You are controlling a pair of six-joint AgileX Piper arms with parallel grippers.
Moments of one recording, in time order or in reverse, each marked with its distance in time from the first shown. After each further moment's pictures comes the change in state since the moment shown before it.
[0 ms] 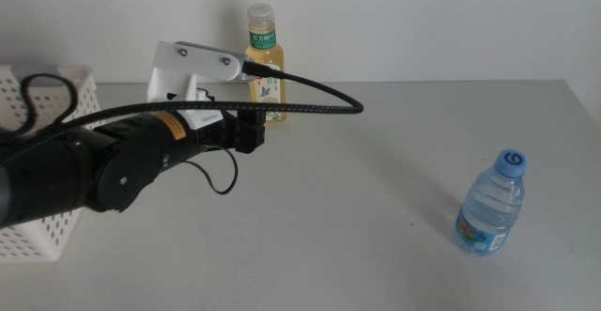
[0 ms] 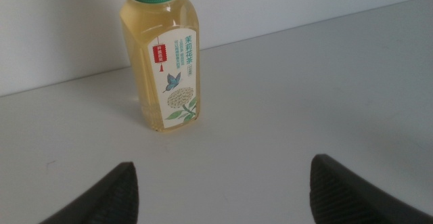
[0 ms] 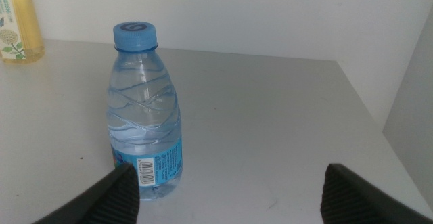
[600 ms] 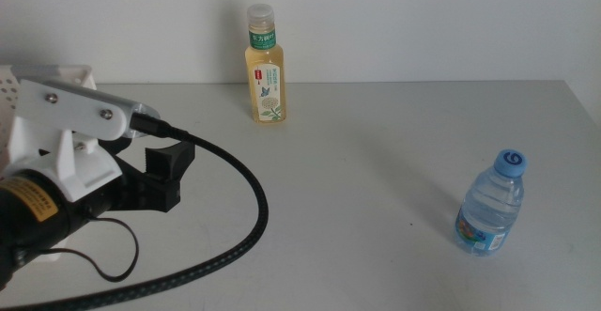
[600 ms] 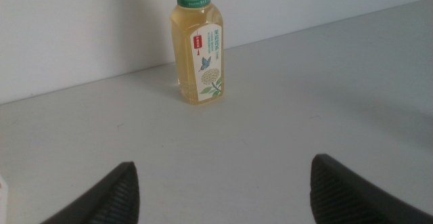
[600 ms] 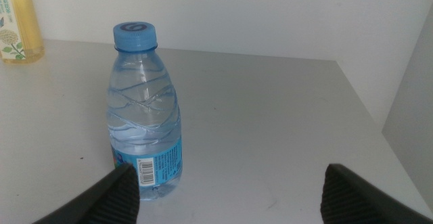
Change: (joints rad) left arm 0.043 -0.528 0.314 0.021 0.140 0.042; right arm 0.000 0.000 0.000 0.000 0.000 0.000
